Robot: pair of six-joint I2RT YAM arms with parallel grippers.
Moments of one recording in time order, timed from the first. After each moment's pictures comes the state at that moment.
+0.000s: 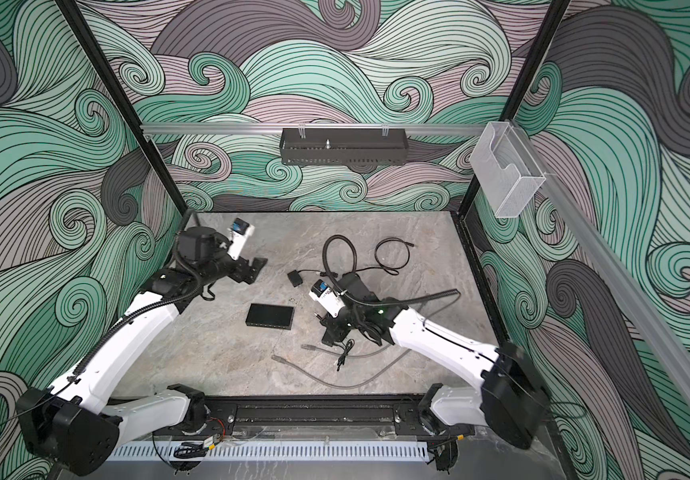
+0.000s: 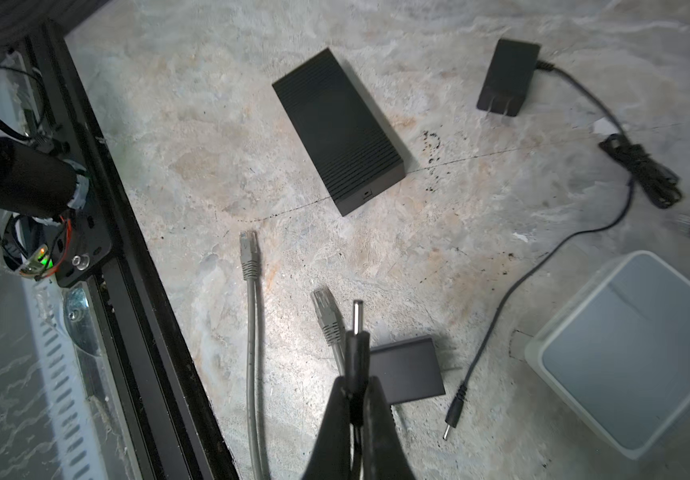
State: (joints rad) left arm -0.20 1.18 1.08 -0.49 0.14 0.05; right arm 0.83 1.38 0.90 -0.44 -0.27 -0.06
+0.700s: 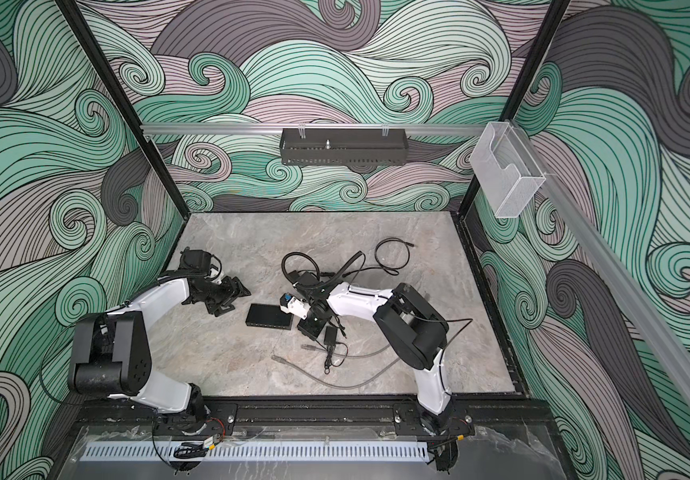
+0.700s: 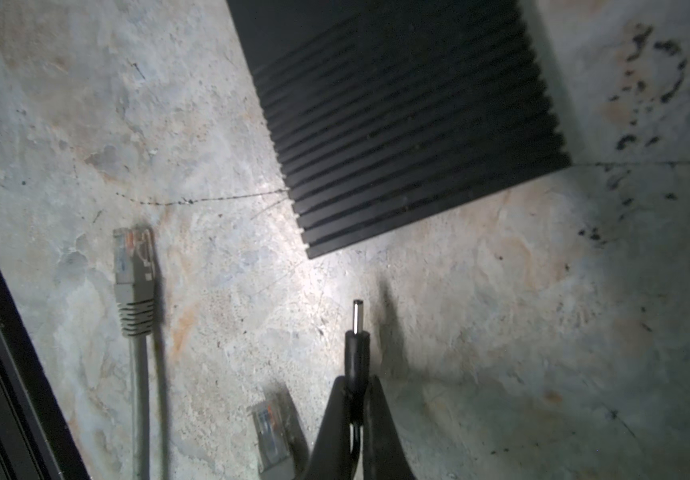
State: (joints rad) left arm 0.06 1.53 0.90 -0.62 0.43 -0.58; right arm 0.88 1.95 1.26 -0.56 -0.31 -0.23
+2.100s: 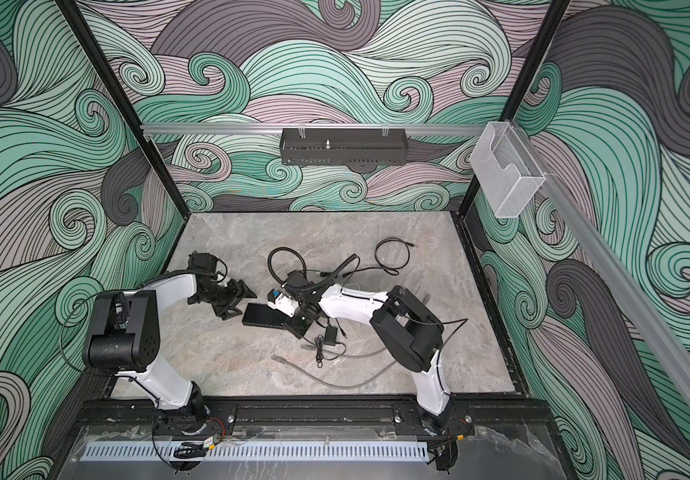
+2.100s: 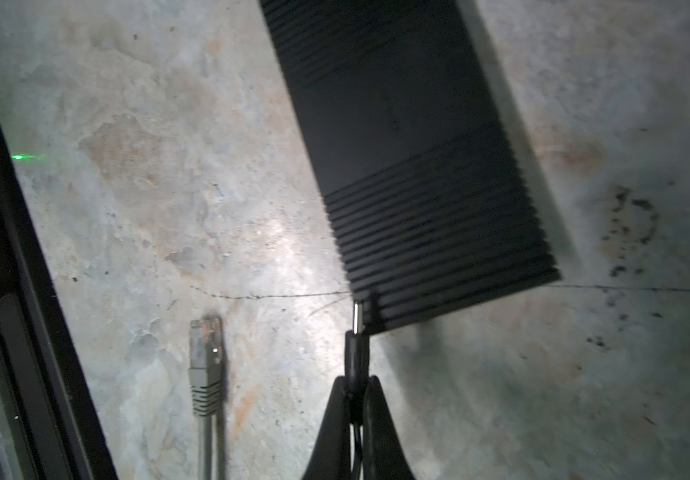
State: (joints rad) left arm 0.06 1.68 0.91 -0.57 0.50 -0.63; right arm 0.96 1.97 1.32 -0.49 -0.32 -0.12
